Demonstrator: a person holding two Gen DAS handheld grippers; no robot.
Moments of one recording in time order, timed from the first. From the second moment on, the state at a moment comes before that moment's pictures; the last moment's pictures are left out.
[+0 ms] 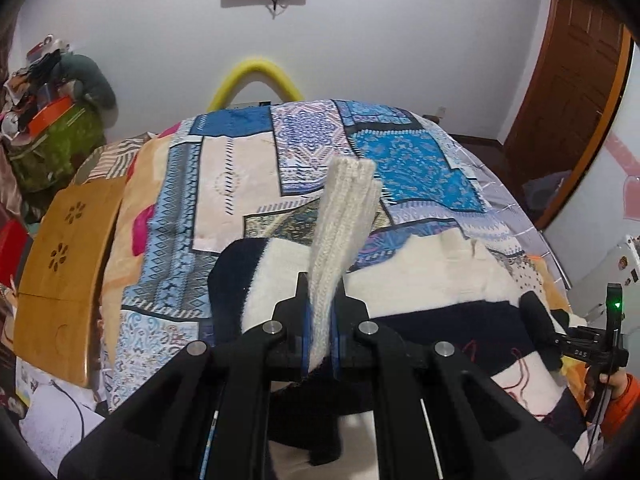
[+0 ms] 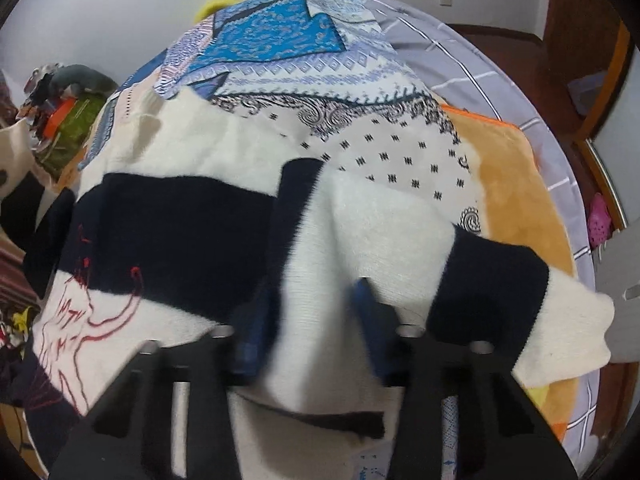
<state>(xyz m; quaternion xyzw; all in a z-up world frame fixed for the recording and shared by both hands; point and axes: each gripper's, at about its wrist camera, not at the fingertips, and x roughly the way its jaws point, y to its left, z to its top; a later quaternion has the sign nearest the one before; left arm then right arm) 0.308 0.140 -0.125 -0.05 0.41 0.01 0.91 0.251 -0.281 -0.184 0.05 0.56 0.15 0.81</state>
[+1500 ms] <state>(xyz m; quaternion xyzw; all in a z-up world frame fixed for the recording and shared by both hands) 0.290 -0.009 -0.102 -0.04 0.44 -0.10 0.89 0.205 -0.264 -0.064 0.01 0.43 0.19 0.88</state>
